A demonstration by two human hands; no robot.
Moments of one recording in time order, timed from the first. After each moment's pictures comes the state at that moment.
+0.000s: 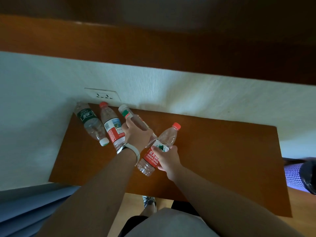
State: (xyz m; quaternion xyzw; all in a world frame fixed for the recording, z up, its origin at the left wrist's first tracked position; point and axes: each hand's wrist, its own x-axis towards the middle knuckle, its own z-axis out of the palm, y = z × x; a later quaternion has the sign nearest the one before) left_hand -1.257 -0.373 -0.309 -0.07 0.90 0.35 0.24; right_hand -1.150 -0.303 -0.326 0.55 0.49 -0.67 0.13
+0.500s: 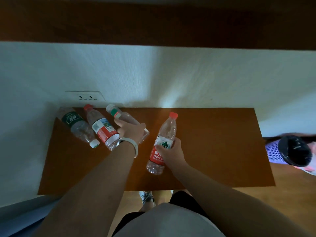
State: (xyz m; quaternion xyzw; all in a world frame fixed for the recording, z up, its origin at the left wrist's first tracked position) left_hand -1.254 -0.358 -0.307 -0.16 0.86 0.38 0.29; right_hand -1.110 -0.294 -0.309 0.52 0.55 -0.65 0.03
